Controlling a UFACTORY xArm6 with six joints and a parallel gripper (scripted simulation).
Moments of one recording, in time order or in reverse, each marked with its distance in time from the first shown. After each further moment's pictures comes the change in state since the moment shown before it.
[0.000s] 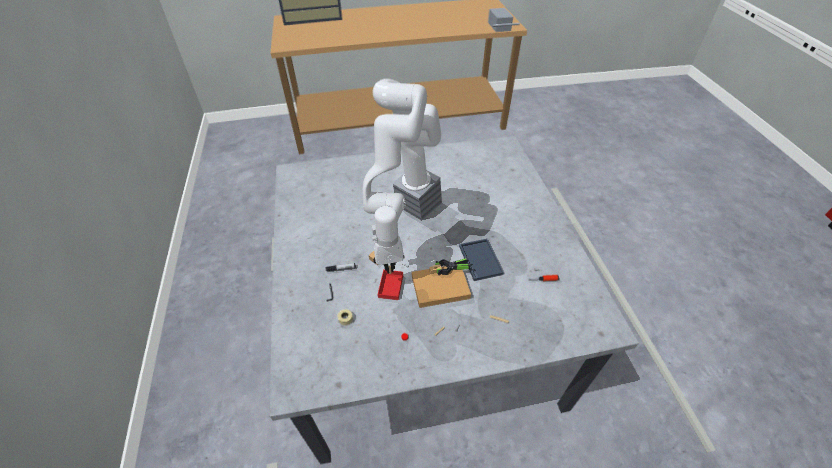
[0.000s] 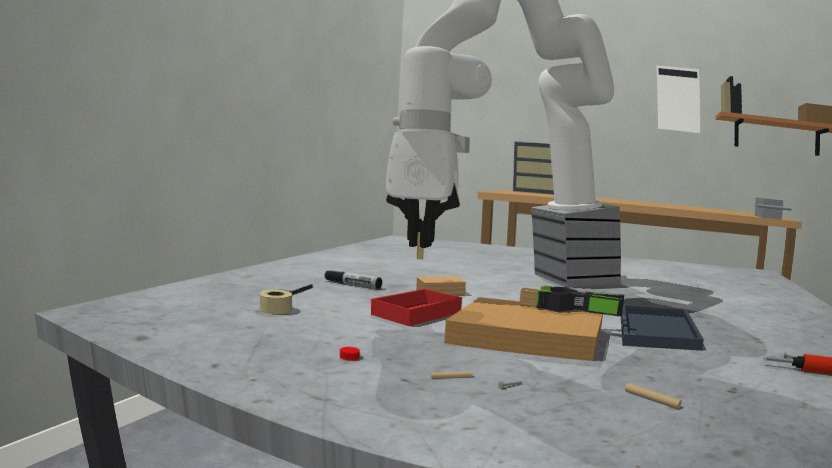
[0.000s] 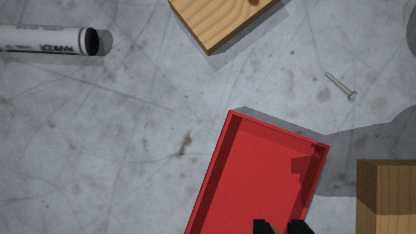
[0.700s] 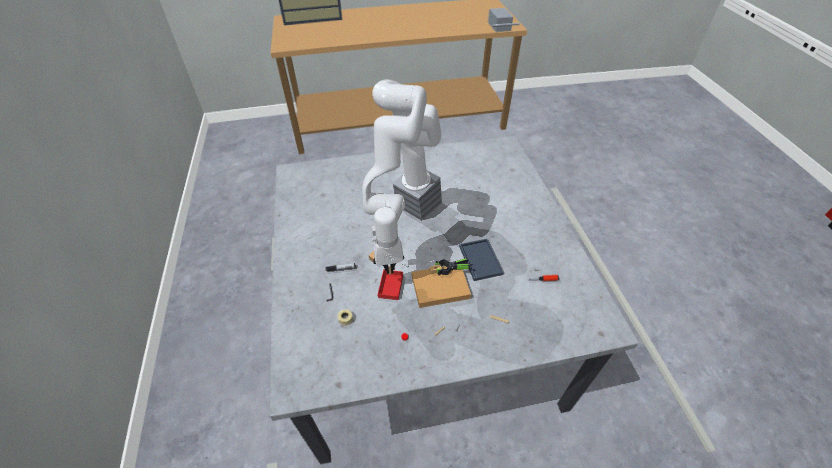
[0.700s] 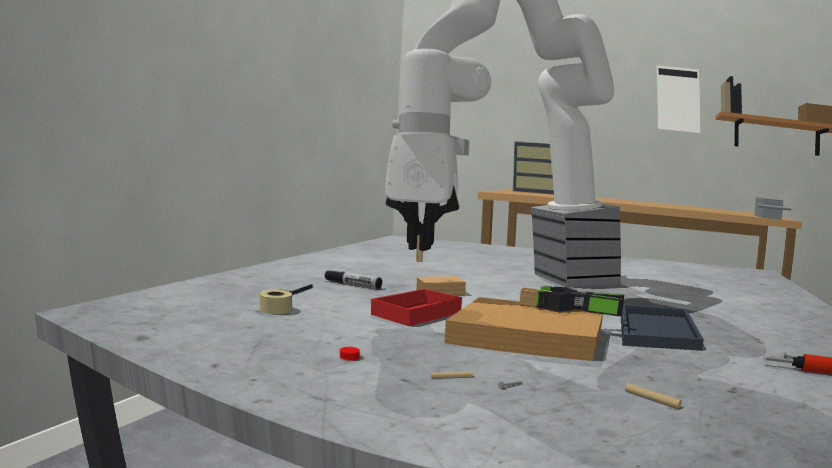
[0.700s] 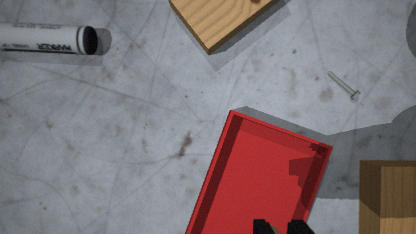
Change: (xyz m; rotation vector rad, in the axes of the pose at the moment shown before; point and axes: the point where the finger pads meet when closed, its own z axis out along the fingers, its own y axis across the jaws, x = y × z) arm 0.000 -0.001 0.004 -0.002 0.000 0.000
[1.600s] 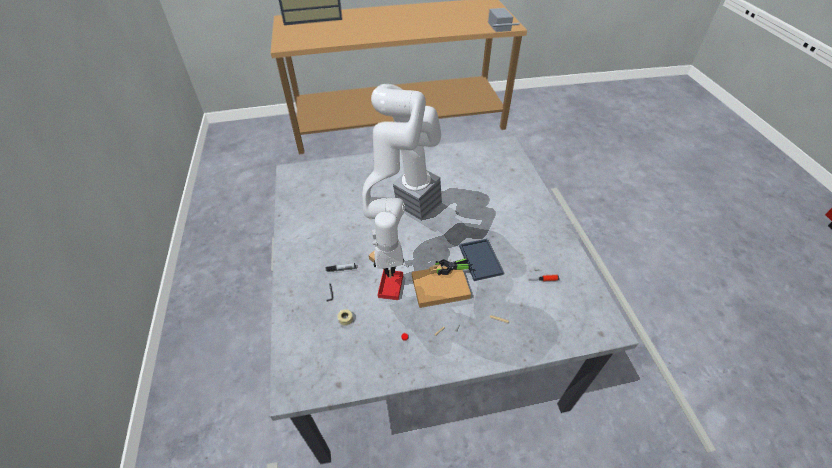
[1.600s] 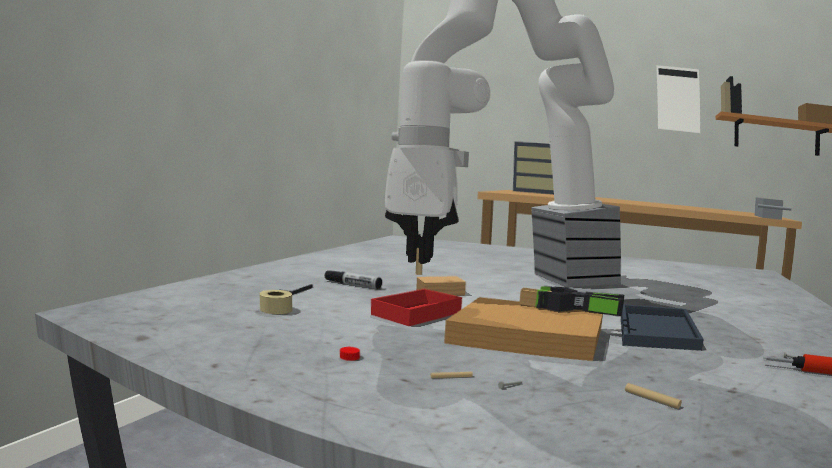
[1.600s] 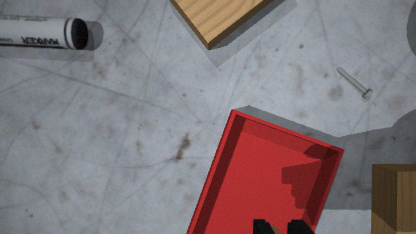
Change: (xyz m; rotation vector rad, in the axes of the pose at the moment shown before) arm 0.000 0.000 0.019 0.000 0.000 0.000
